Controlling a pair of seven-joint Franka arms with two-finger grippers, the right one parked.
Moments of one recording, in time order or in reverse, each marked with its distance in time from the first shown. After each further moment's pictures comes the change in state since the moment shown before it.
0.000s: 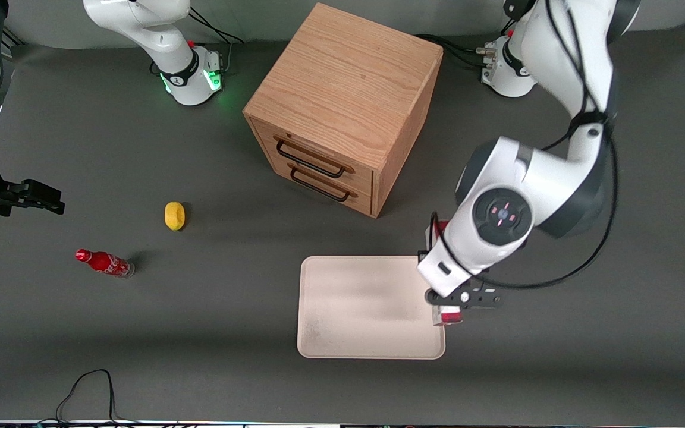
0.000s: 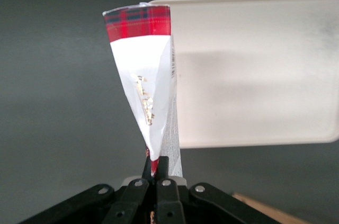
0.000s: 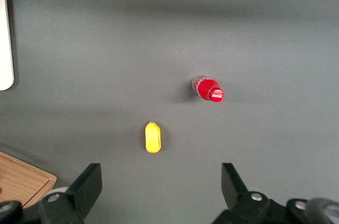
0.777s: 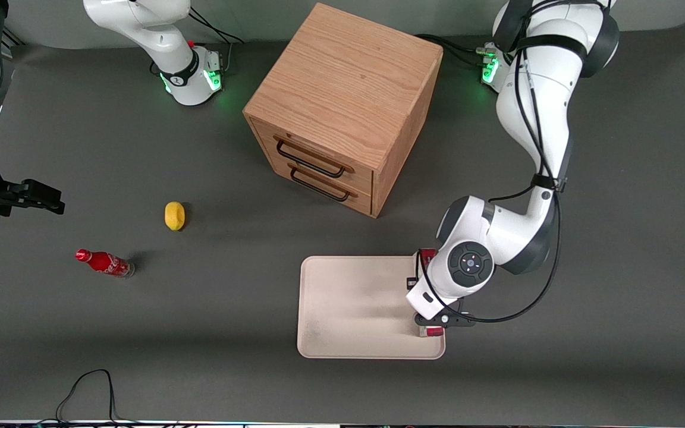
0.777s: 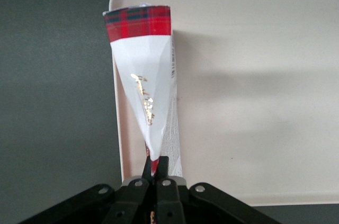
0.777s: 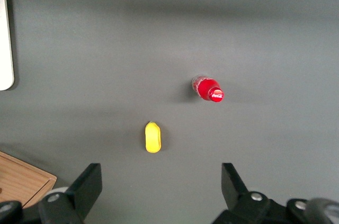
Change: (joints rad) arm 0.008 0.156 -0.005 -0.059 -0.017 0.216 0.000
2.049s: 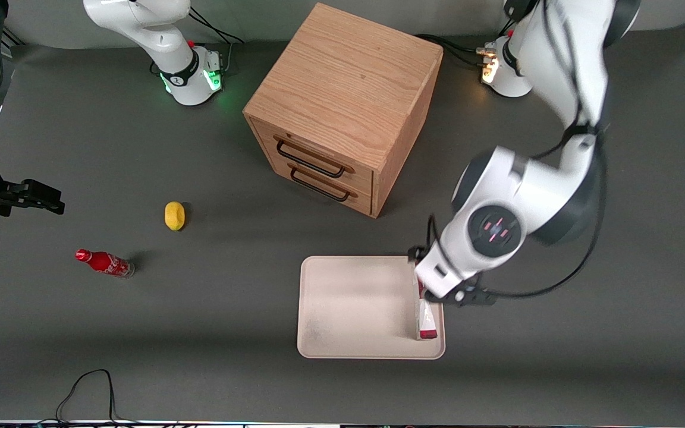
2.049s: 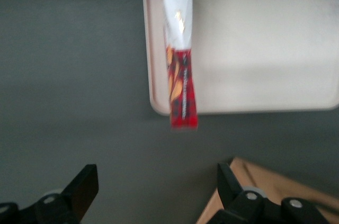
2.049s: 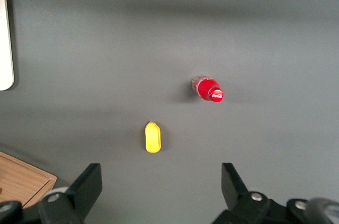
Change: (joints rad) arm -0.001 -0.290 -0.005 0.054 0.000 -0.455 -0.004
